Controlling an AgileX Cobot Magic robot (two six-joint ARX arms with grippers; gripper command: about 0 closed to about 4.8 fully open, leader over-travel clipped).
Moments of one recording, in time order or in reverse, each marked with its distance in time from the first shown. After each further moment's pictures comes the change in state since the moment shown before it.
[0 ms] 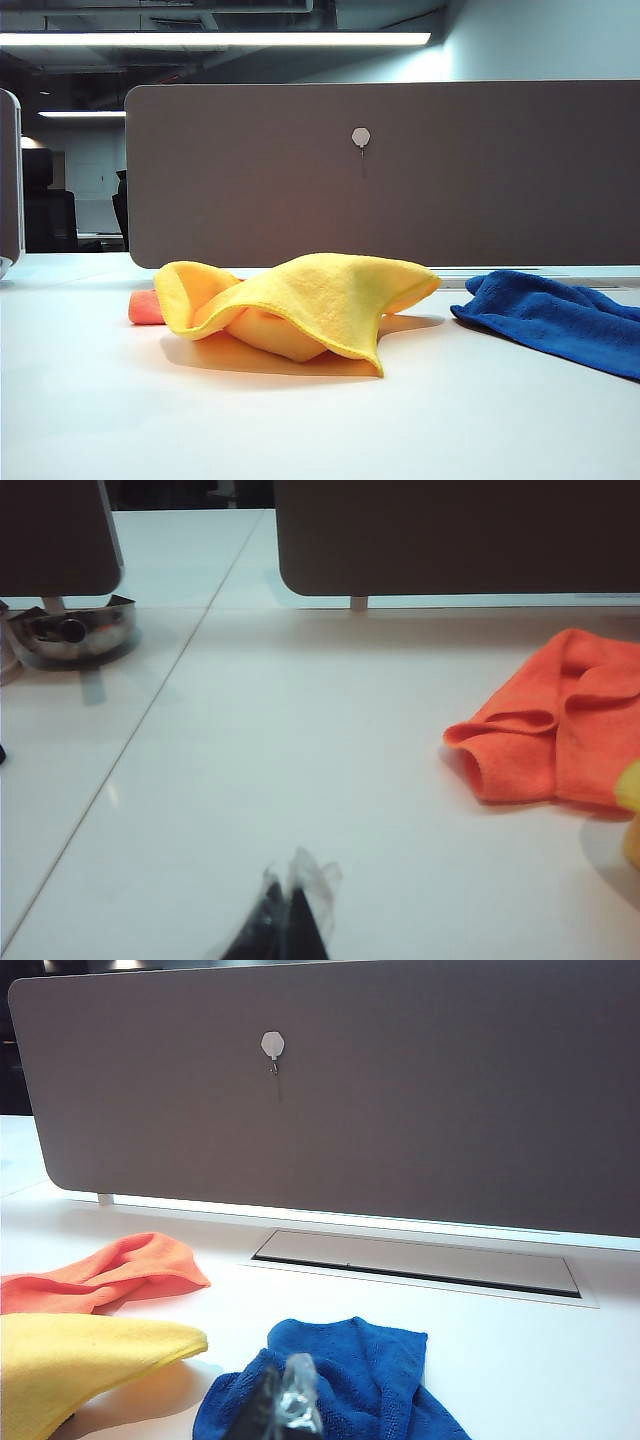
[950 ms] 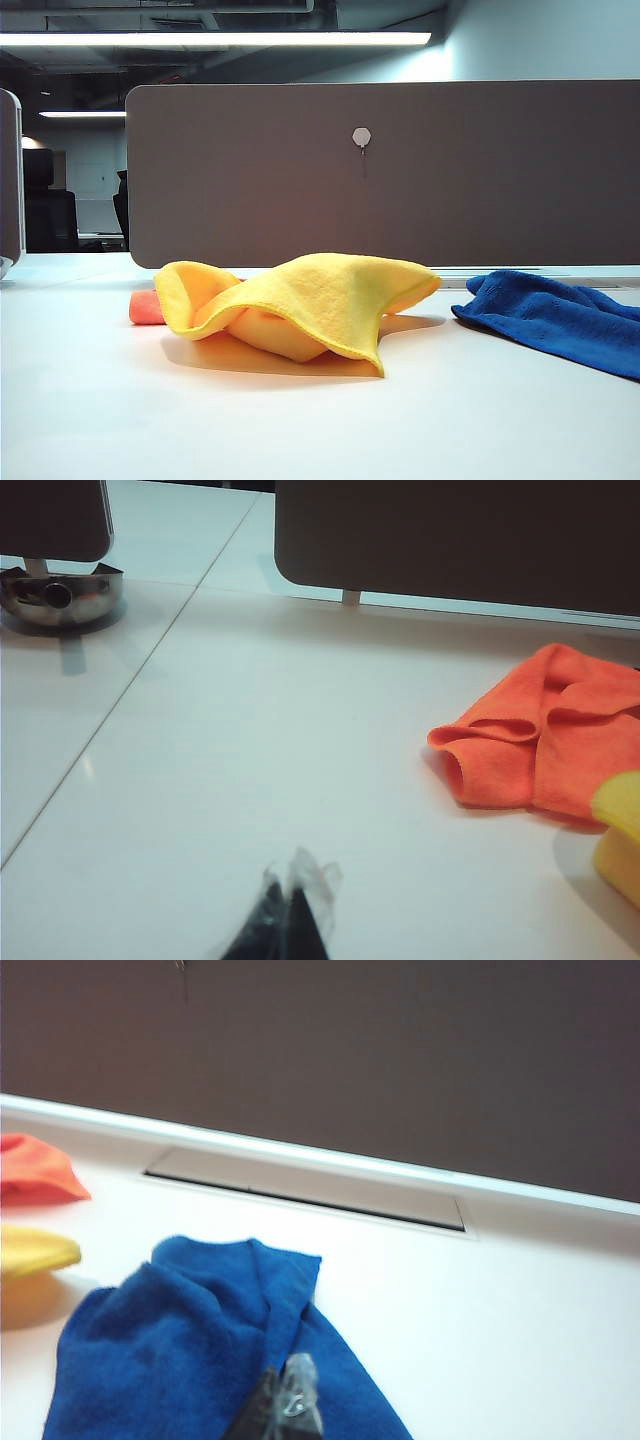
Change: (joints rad) left arm -0.001 0.000 0.000 -0.016 0.010 -0.098; right arm -0.002 0.005 0.000 -0.131 0.154 -0.192
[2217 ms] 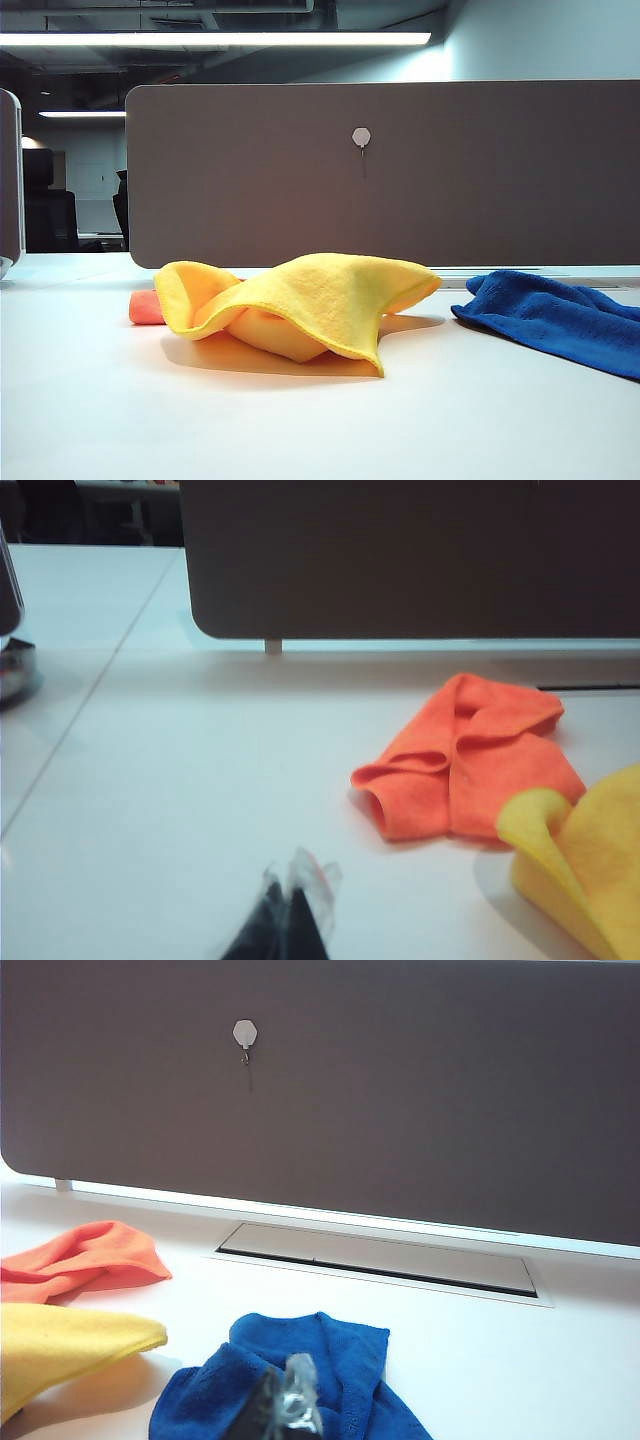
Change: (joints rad) left arm -0.001 0.000 0.000 0.096 0.140 0.048; right arm 0.016 0.000 0.000 0.123 -0.091 0.124
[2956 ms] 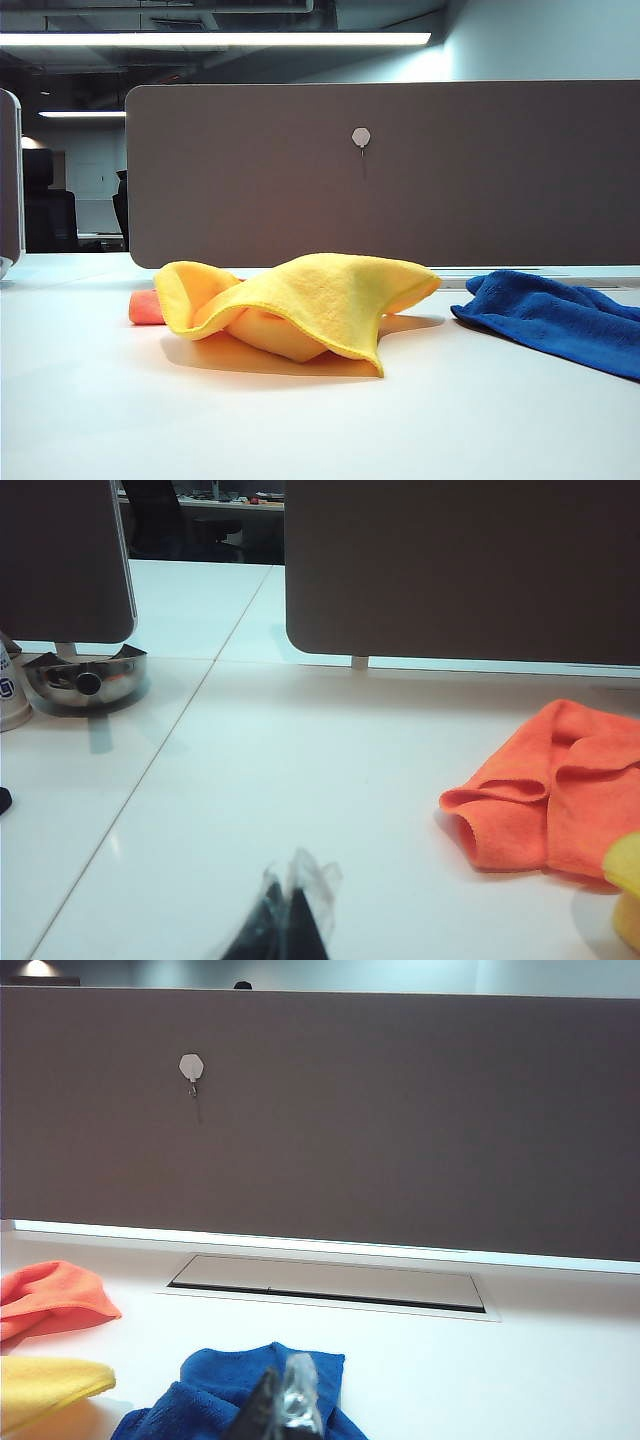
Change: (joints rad) left arm 0.000 0.000 0.000 0.017 -0.164 0.003; right arm 0.000 0.000 0.000 0.051 0.095 0.012
